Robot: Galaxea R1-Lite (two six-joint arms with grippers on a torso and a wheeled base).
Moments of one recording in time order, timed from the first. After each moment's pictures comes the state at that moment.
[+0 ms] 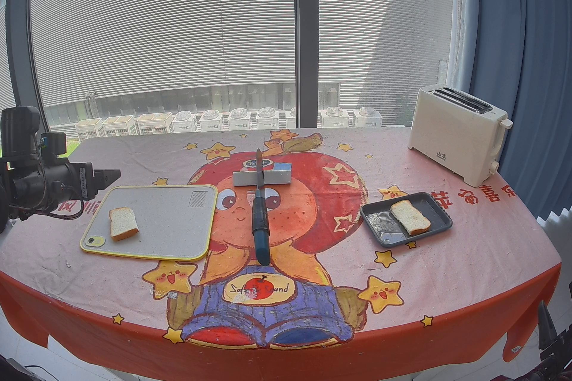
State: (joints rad) left arm 0.06 1.50 -0.83 -0.20 -0.07 0.00; right arm 0.00 0.02 -0.02 0.00 -0.03 0.02
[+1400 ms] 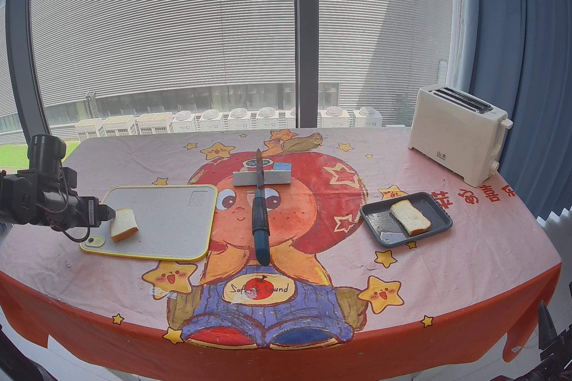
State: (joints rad) left arm 0.15 1.73 -0.88 -0.08 0.06 0.01; right arm 0.00 0.02 -0.02 0.00 -0.03 0.02
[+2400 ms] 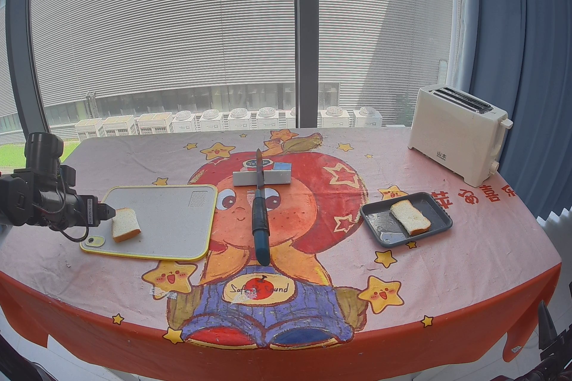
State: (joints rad) left arm 0.14 1.69 -0.86 -0.08 0.06 0.01; right arm 0.00 0.02 -0.02 0.00 -0.03 0.02
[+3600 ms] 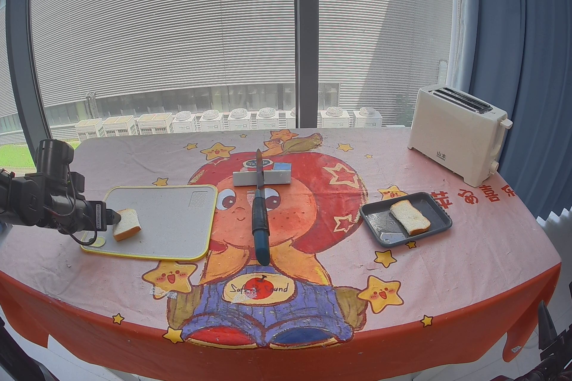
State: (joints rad) left arm 0.14 1.79 -0.87 -0.09 0.06 0.02; right arm 0.00 0.02 -0.02 0.00 -0.03 0.02
